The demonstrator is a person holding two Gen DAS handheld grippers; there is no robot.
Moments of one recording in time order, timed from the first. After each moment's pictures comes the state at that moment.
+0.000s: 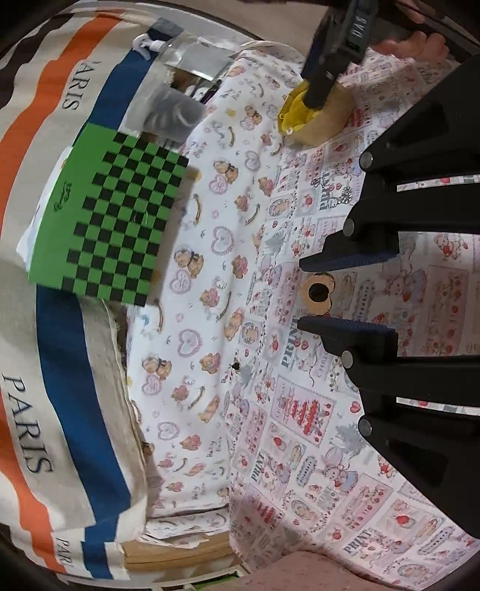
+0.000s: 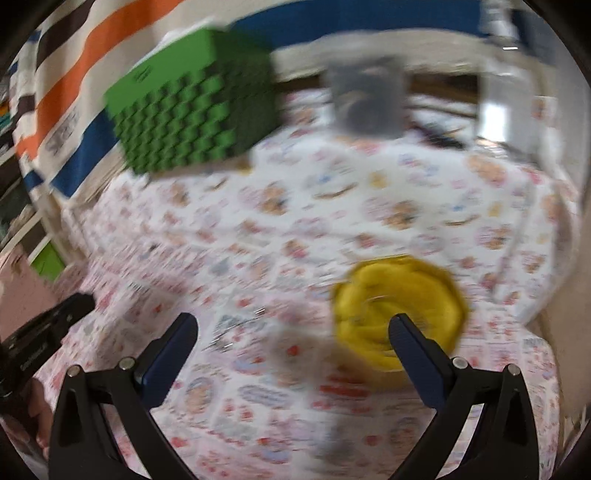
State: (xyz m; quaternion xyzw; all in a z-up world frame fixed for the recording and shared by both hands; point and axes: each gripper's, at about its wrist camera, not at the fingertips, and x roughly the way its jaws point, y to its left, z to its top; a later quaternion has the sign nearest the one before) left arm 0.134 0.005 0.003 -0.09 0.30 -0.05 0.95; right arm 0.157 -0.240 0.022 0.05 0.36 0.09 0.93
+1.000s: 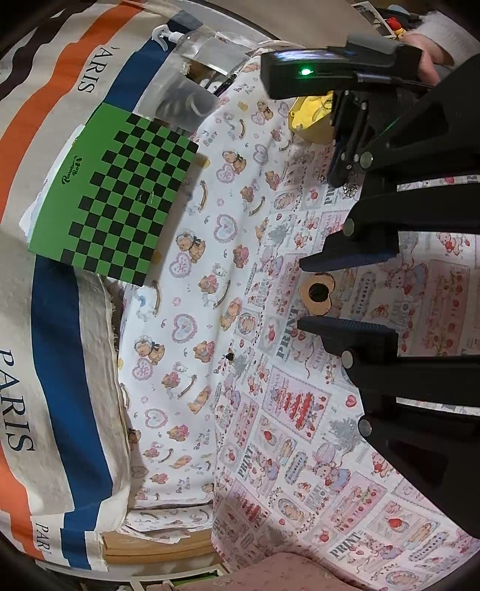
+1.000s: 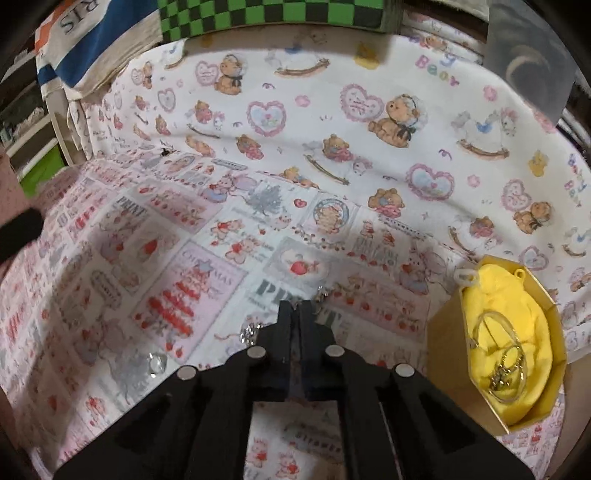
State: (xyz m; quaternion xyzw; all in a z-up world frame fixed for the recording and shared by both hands) left arm 0.133 0.016 0.000 -0.12 0.30 -0.04 0.95; right arm 0.212 -0.164 -0.040 -0.08 0.44 0.12 0.88
